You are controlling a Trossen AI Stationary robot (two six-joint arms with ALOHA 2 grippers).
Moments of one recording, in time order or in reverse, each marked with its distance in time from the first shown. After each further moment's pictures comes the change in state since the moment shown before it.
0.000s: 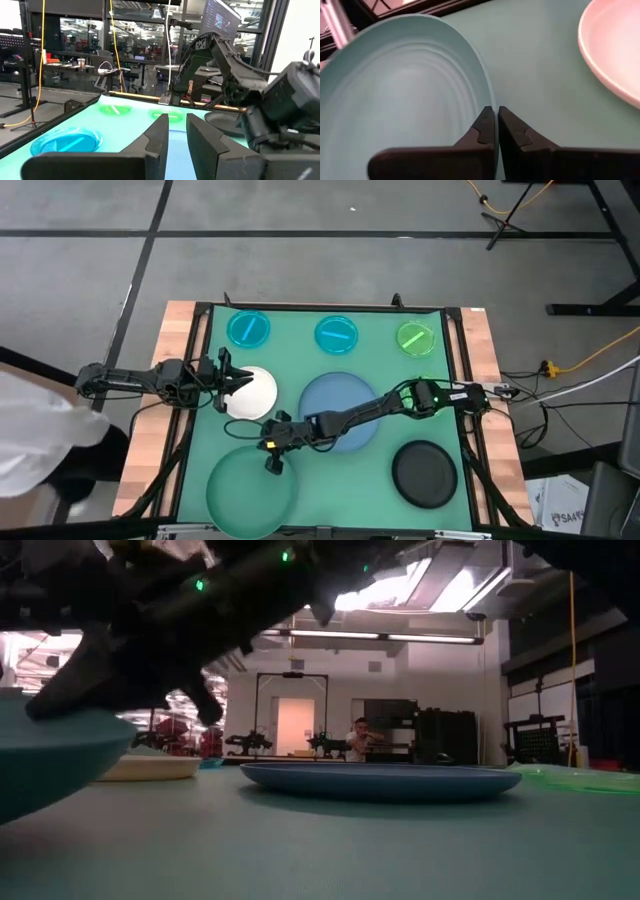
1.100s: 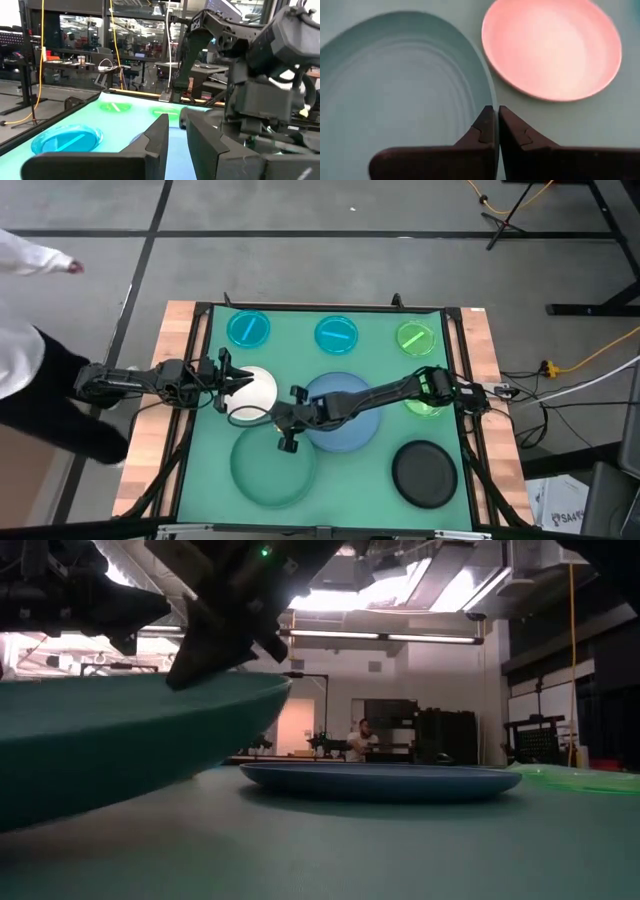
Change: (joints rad) left arm 0.000 0.000 0.000 -0.015 0.000 -0.001; right arm -0.041 -0.171 0.001 -0.434 0.167 -0.175
